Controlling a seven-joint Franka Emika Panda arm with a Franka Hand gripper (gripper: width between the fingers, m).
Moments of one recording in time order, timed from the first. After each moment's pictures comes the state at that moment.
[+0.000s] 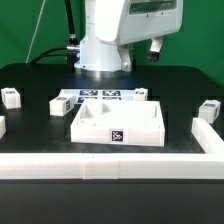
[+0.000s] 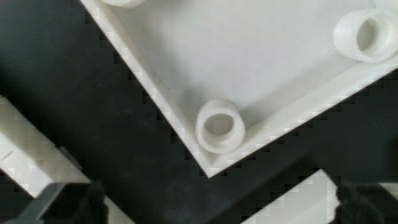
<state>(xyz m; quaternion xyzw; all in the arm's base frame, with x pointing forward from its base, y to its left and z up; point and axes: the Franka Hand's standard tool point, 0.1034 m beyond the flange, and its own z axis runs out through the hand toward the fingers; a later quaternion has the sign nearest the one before) 0.544 0.042 0.132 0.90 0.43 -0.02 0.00</state>
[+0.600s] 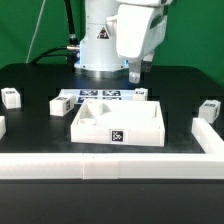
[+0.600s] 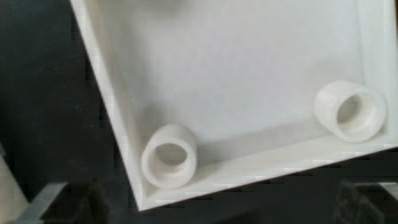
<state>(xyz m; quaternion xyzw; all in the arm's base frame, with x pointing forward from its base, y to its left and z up) 0.518 0.046 0.108 0.82 0.57 -0.03 0.01</state>
